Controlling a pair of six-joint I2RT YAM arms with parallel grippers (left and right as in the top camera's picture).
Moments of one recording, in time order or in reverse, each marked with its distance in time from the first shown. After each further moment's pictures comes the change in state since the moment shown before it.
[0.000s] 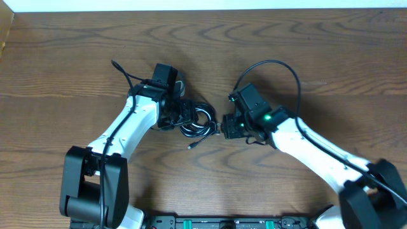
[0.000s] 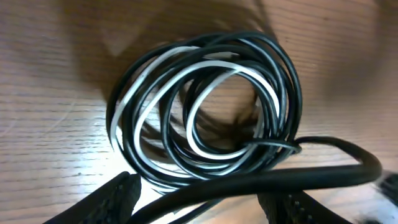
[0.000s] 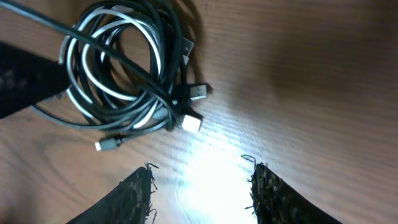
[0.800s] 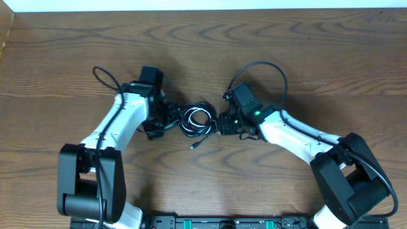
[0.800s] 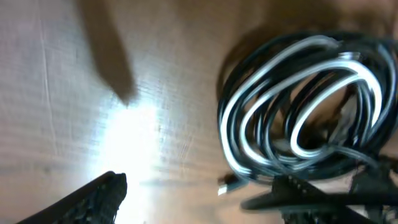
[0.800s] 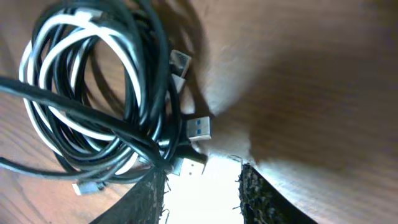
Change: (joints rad) left arm 0.102 0.018 0.000 -0.148 -0.044 -0.155; right arm -0.026 0.172 0.000 0.172 -0.062 -0.004
